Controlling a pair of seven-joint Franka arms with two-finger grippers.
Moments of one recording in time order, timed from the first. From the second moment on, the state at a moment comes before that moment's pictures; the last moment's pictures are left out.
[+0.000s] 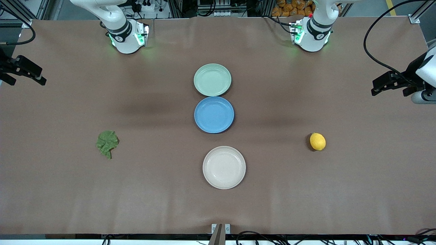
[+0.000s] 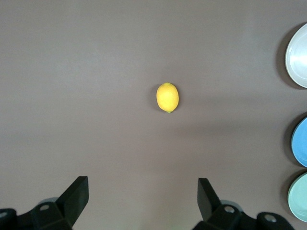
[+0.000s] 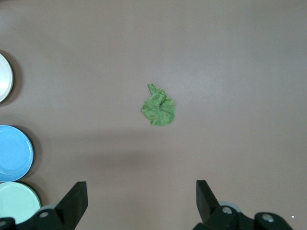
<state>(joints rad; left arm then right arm) -0.04 0.05 -0.01 -1.50 0.00 1.53 -0.02 0.07 -0.10 -0.12 -1.63 0.02 1.59 -0.02</state>
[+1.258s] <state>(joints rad) -0.17 0.49 -0.02 -1.44 0.00 1.76 -0.01 0.07 -0.01 -0.13 -1.85 0.02 1.78 -0.02</state>
